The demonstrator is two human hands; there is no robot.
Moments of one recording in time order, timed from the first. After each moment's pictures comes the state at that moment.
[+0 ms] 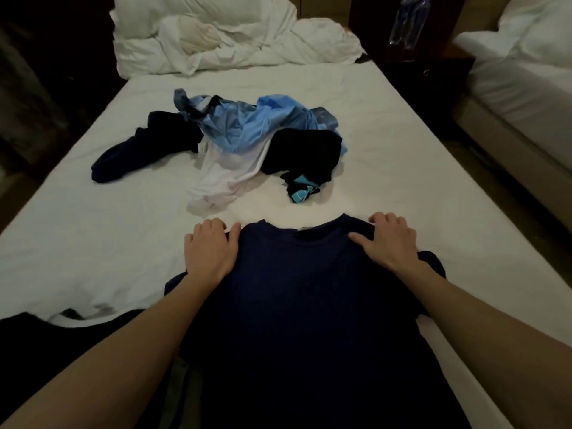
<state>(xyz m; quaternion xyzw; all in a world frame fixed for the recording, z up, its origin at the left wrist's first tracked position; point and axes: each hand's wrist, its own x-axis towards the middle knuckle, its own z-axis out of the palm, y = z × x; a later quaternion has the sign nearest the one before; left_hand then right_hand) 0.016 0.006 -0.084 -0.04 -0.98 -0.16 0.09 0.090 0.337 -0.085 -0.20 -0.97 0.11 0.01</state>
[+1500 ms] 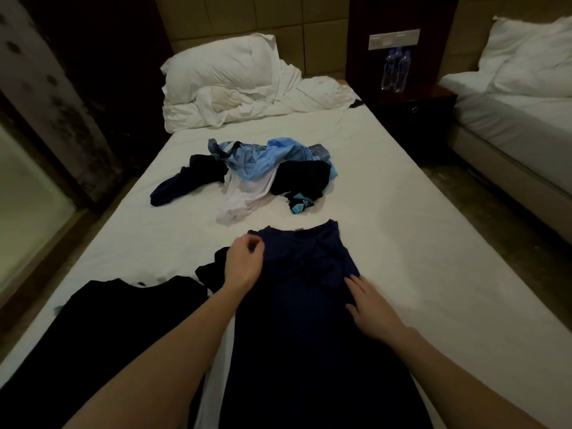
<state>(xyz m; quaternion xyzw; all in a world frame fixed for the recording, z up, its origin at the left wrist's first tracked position) 0.160 0.035 0.003 0.00 -0.88 -0.47 0.03 0.276 0.283 -0.084 -0.03 -0.97 0.22 -0.07</state>
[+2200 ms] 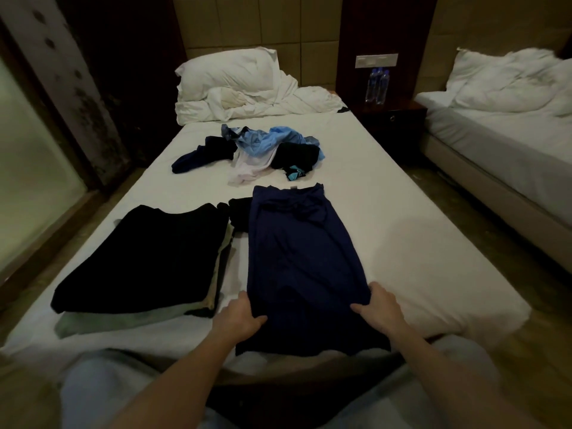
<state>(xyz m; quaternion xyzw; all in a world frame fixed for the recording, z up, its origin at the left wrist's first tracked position) 0.443 -0.063 -0.080 -0.03 -0.97 -0.17 -0.16 0.517 0.237 -0.076 -0.24 -0.90 0.37 -0.05</state>
